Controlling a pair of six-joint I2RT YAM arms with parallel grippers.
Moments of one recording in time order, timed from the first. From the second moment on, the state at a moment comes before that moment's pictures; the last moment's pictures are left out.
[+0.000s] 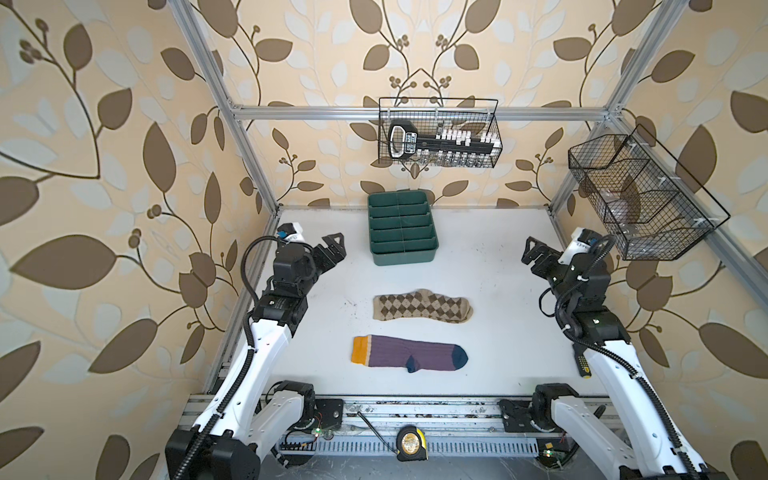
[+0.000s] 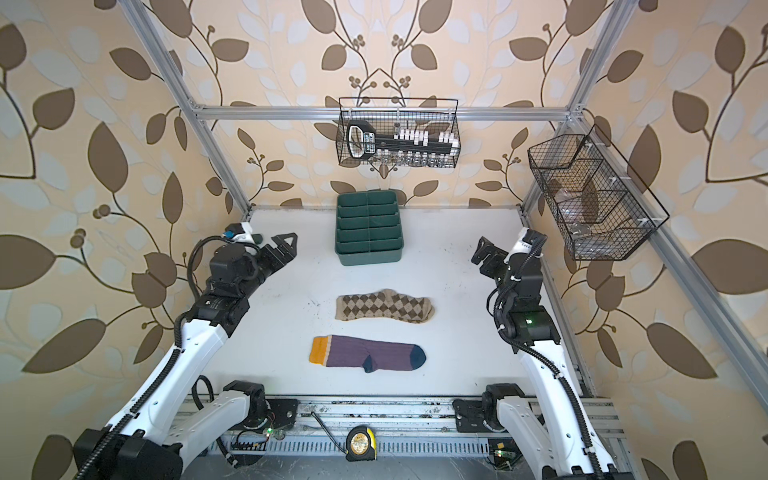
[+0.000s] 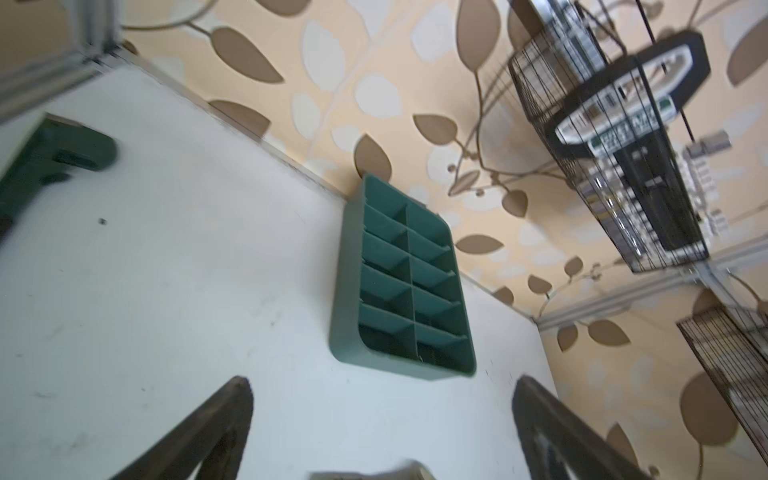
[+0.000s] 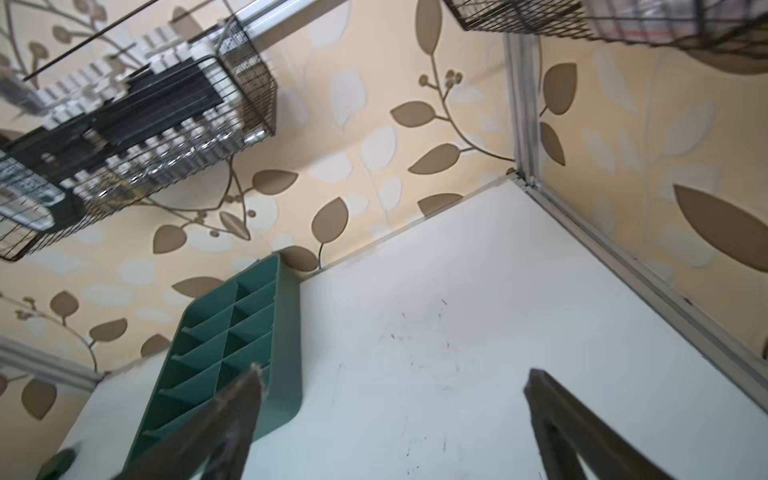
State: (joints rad) left arm -0.14 0.96 0.84 -0.21 0.09 -0.68; right arm 0.04 0.83 0.80 -0.23 0.18 0.43
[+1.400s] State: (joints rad) left arm -0.33 1.19 0.85 -0.72 0.15 -0.52; right arm 0.43 1.52 0.77 -0.35 0.09 0.61
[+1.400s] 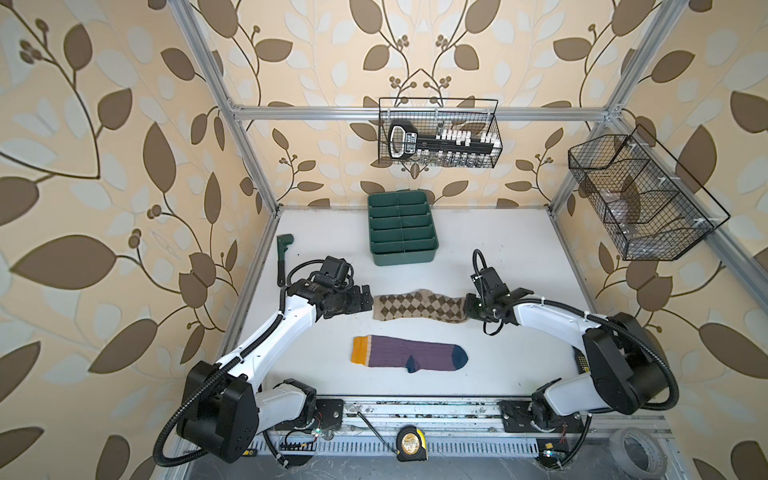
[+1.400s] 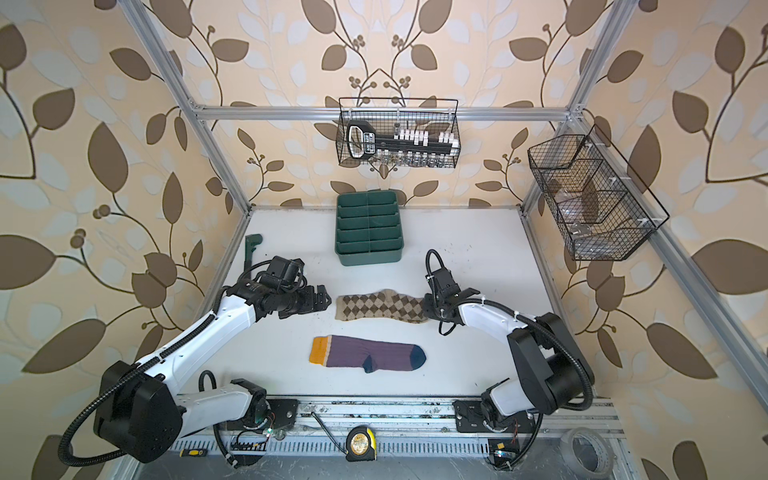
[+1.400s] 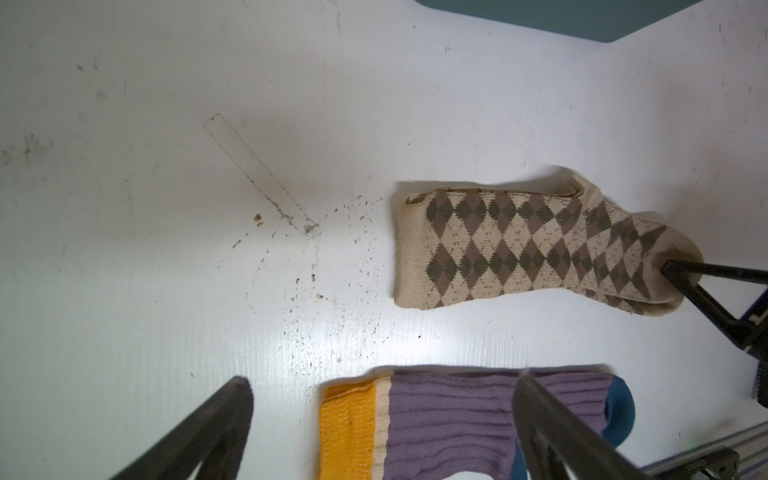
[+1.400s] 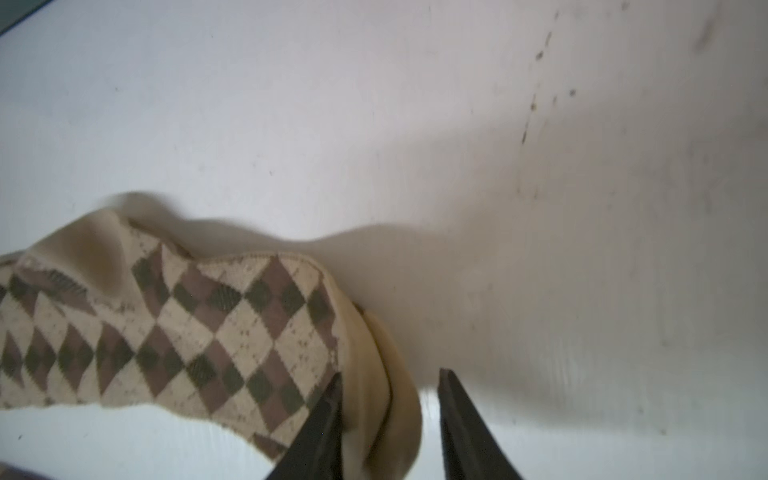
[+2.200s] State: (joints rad) left arm -0.33 1.19 0.85 -0.74 0.13 -0.50; right arm 0.39 1.71 1.12 -0.43 0.22 0.36
